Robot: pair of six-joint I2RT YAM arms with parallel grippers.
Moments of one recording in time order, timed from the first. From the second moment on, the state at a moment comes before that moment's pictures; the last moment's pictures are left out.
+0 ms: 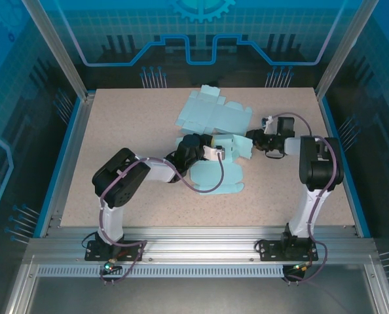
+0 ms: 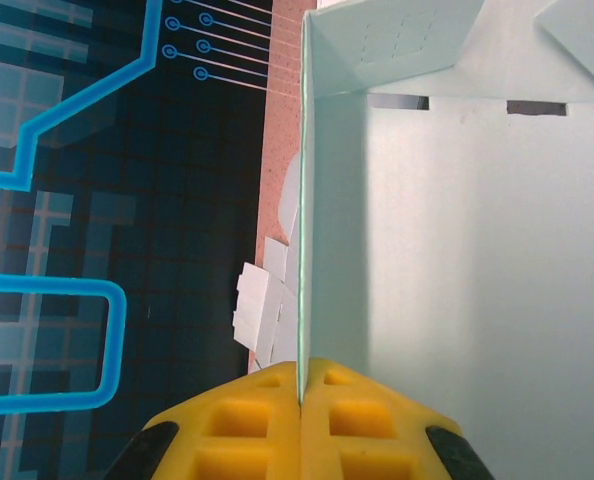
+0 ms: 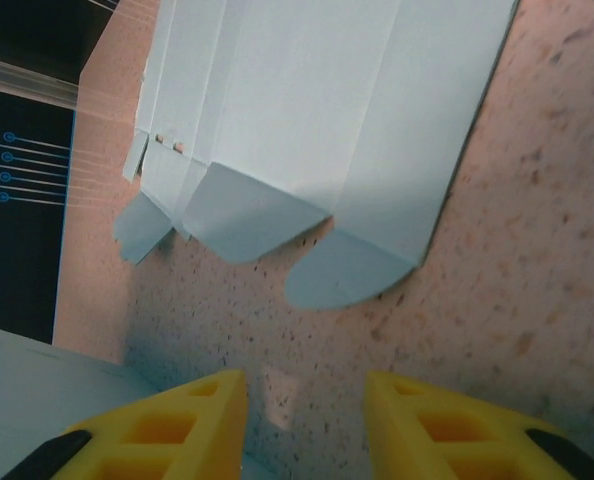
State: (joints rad) left arm -0.66 1.97 0.98 0.70 -0.12 1.26; right arm -0.05 1.98 1.04 0.11 -0.79 0.46
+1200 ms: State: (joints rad) left arm -0.66 2.00 0.98 0.78 -0.12 1.30; right arm 0.12 1.63 0.79 0.08 -0.57 0.38
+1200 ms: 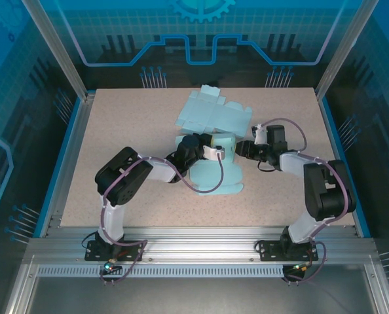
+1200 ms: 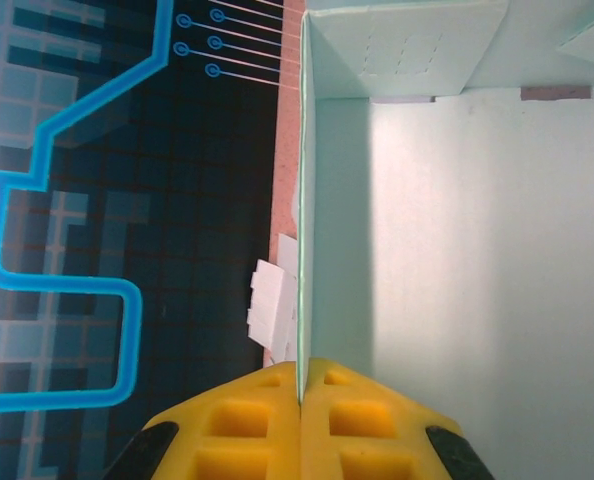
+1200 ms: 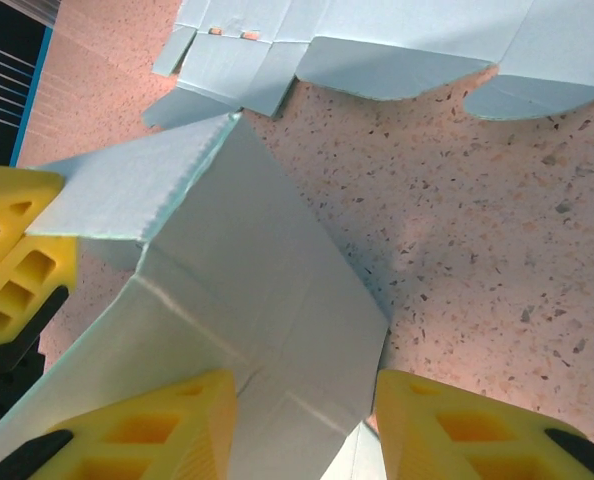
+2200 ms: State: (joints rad) left arm -0.66 2.09 0.93 1.06 -0.12 1.47; right arm 0.19 1.67 0.72 0.22 -0.48 0.33
